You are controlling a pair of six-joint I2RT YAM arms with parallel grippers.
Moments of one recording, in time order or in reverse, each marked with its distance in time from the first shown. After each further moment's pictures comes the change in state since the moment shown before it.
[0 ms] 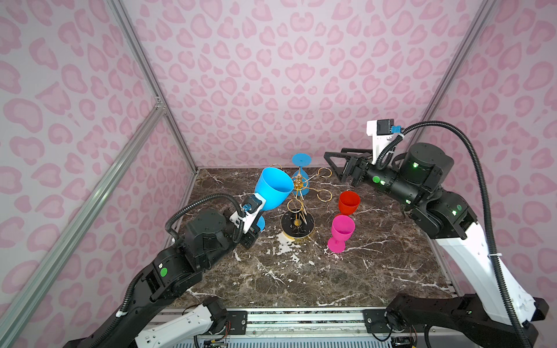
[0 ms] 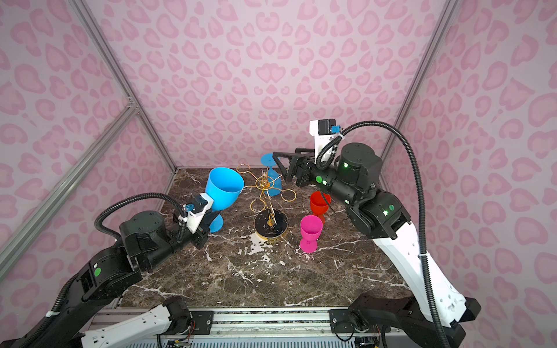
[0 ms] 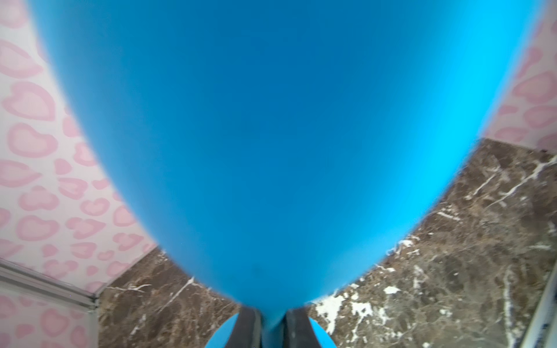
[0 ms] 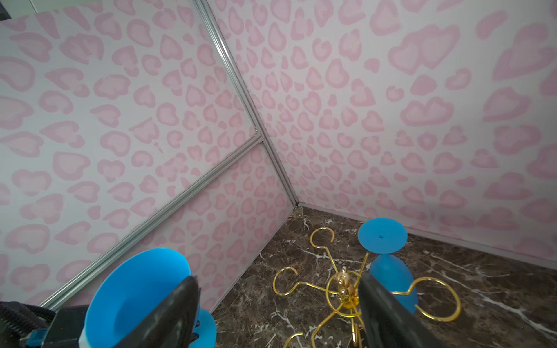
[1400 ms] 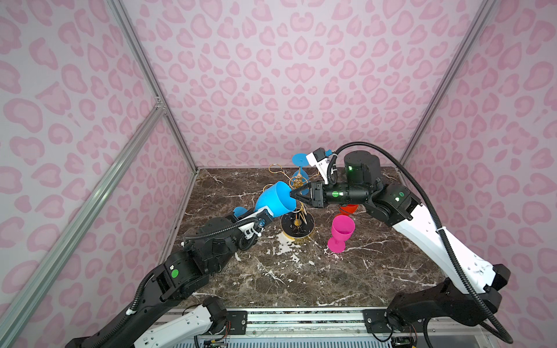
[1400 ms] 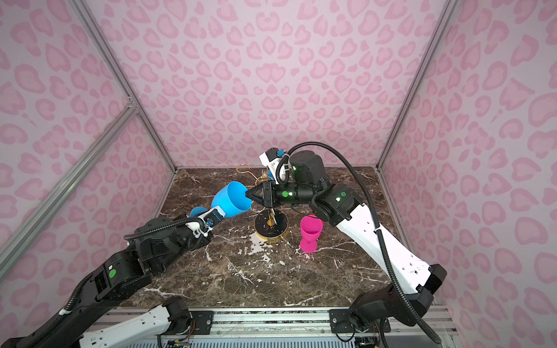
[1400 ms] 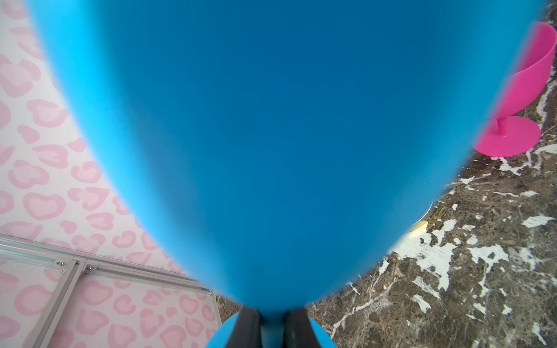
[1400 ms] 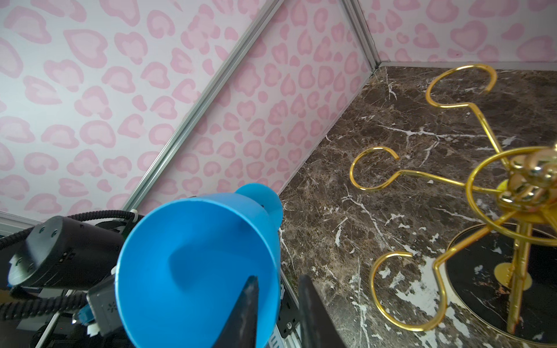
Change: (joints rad) left arm -0.011 -0.032 -0.125 0.056 -0.179 0.362; right arm 0.097 0.156 -0.075 -0.091 -0.342 0.125
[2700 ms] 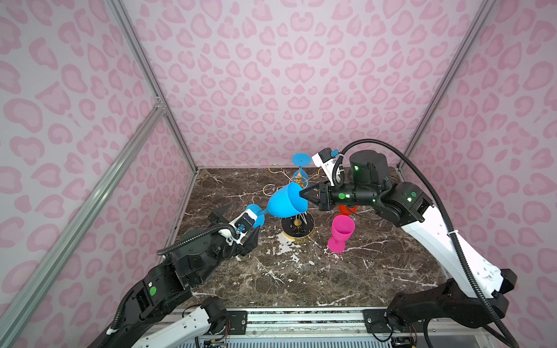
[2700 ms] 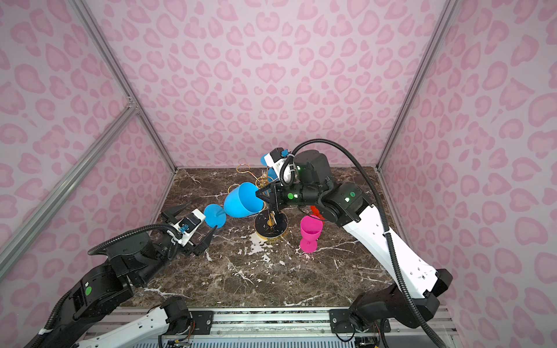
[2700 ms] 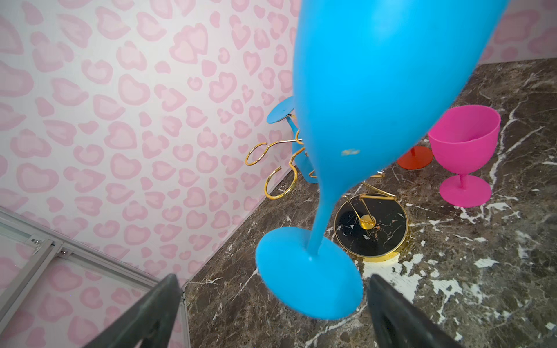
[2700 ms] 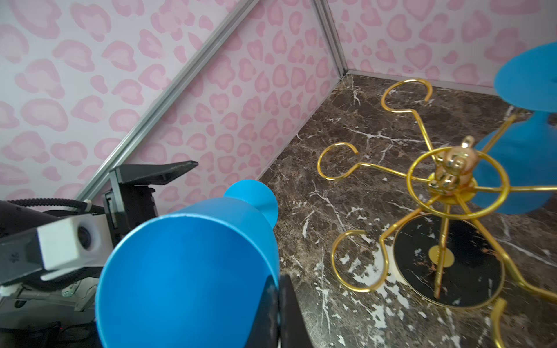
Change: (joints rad) left arm -0.001 -0.151 -0.025 0.000 0.052 -0.156; right arm 0.001 -0.038 0.068 -0.195 0.137 -0.146
